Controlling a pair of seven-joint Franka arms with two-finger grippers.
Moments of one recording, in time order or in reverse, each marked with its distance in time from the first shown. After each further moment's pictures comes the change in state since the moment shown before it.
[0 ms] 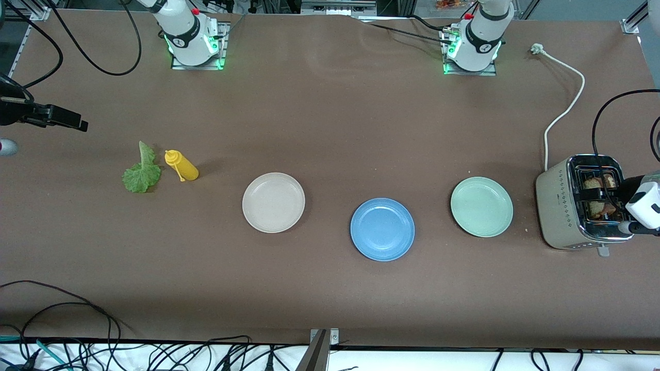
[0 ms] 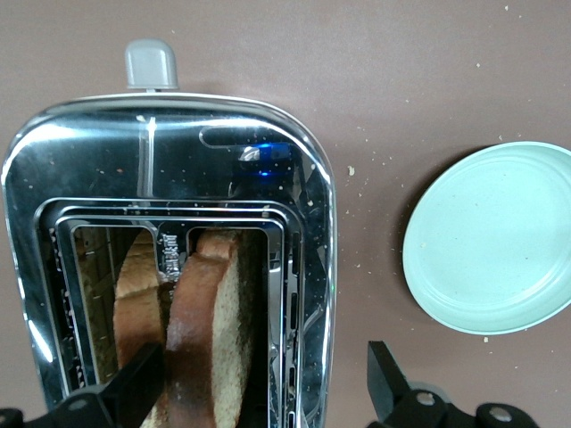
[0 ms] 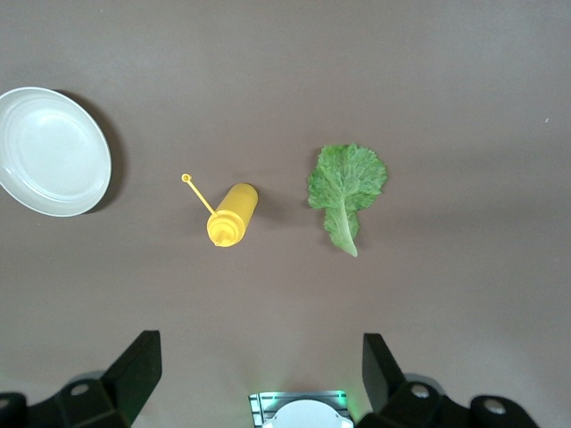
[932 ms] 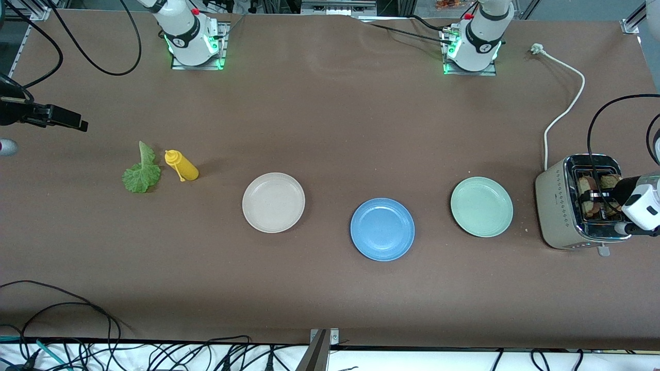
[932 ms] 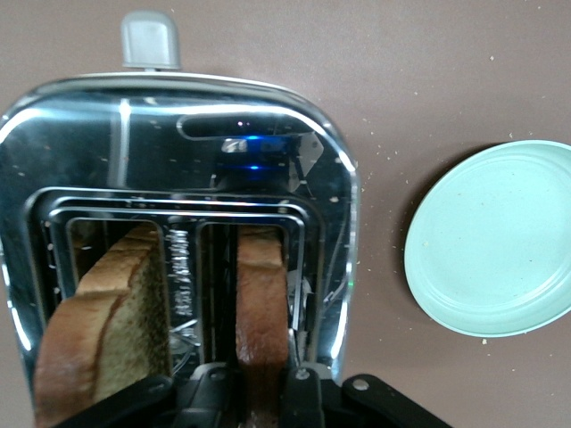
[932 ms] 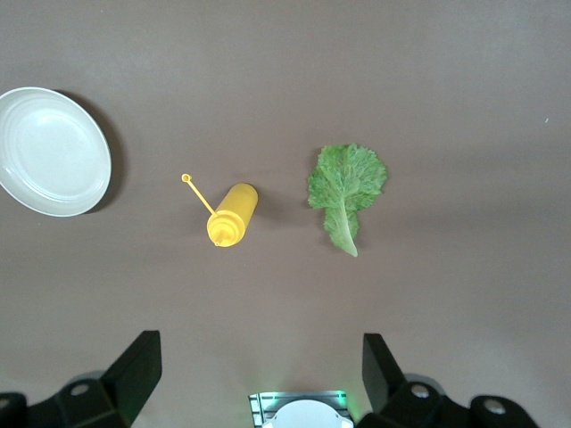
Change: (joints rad) left arm -0.006 0.013 0.005 0.001 0.001 -0.014 -0.036; right arm 0.000 0.000 0.000 0.000 0.000 0.000 0.000
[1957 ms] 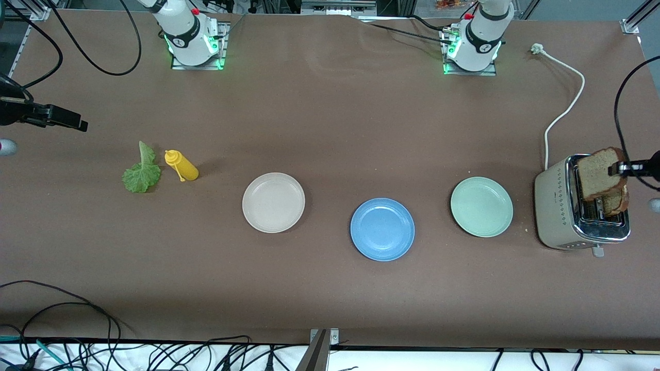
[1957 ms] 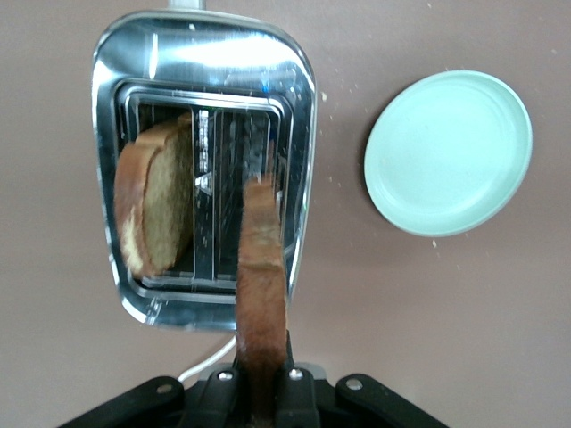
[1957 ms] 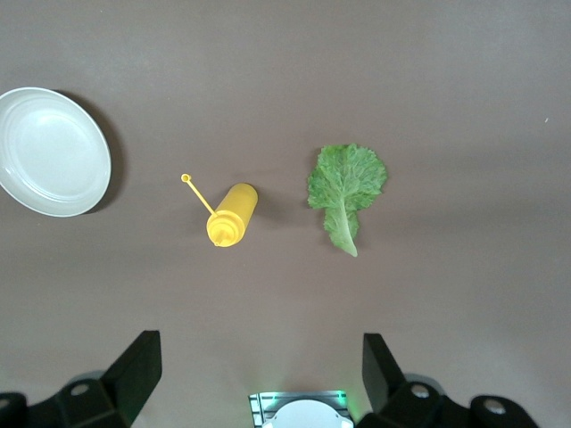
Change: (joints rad) left arm -0.004 -0.090 -0.019 0.168 -0.002 -0.345 0.034; right arm 0.000 0.000 0.000 0.000 0.000 0.000 0.000
